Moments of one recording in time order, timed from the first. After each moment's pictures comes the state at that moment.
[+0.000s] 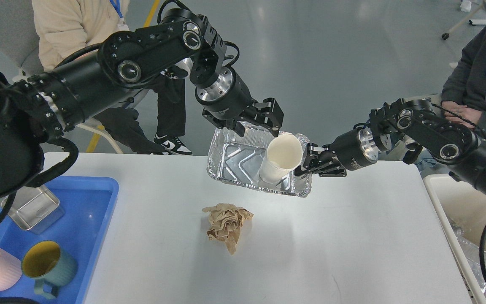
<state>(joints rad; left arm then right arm) -1.65 0.00 -0.09 -0.67 0.52 -0.96 0.46 1.11 -0.34 0.32 0.78 -0.89 0.96 0.02</state>
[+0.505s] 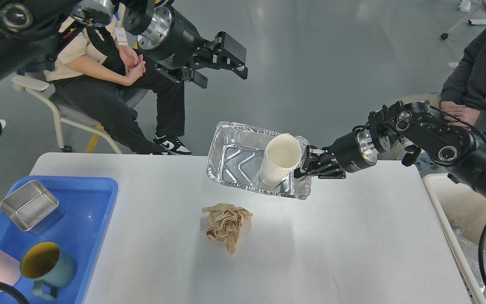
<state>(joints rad) -1.67 0.39 -0.16 -0.94 0.48 -0.96 0.47 1.09 -0.34 0.32 0.78 -0.89 0.96 0.02</state>
